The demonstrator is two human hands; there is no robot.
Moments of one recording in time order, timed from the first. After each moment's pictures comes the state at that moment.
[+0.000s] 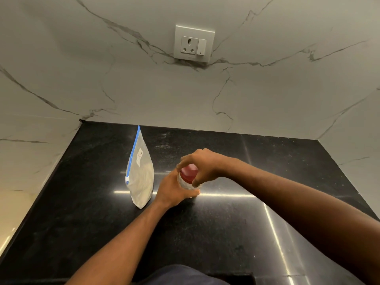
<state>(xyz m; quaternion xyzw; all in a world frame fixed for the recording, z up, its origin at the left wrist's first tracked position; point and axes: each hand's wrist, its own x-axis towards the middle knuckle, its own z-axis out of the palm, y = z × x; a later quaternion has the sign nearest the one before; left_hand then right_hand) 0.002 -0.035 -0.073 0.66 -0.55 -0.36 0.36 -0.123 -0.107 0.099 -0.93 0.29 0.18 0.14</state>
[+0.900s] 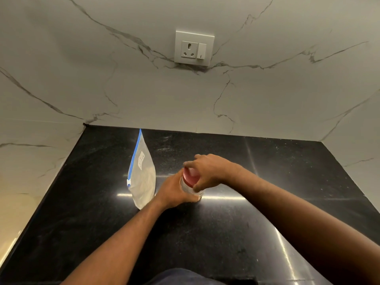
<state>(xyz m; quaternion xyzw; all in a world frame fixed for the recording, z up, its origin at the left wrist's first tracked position) 0.010 -0.038 -0.066 0.64 -0.60 -0.37 0.30 -0.131 -0.112 0.075 -0.93 0.30 0.19 0.05</state>
